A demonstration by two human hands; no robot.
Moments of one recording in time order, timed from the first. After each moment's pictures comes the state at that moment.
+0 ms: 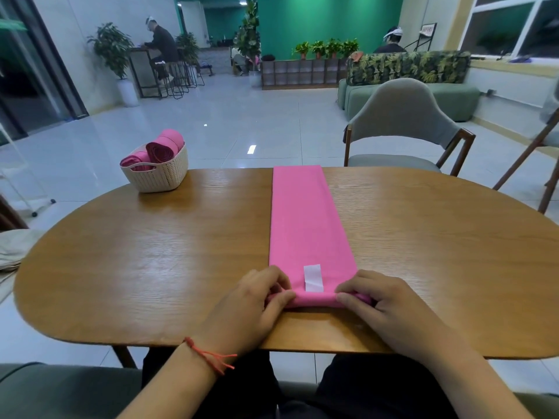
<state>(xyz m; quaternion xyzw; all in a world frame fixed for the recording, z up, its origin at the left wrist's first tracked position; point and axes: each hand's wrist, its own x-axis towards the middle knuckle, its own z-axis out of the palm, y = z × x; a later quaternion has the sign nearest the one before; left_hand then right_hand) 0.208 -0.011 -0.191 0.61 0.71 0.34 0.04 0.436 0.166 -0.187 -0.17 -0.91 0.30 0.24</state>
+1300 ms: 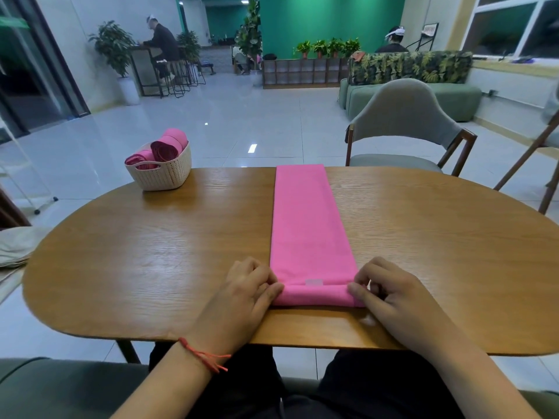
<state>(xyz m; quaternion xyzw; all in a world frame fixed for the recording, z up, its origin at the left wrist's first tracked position) 0.192 -0.020 -0.196 0.59 0.73 0.35 -0.01 0.441 0.165 -0.185 -0.22 -0.88 0.30 0.28</state>
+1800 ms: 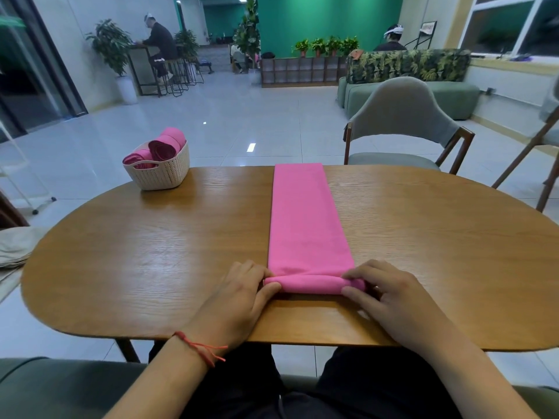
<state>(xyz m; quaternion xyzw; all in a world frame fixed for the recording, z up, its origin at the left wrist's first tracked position) 0.182 -0.017 -0.203 0.59 0.76 0.26 0.01 0.440 0.170 -0.192 -0.21 -0.90 0.25 0.27</state>
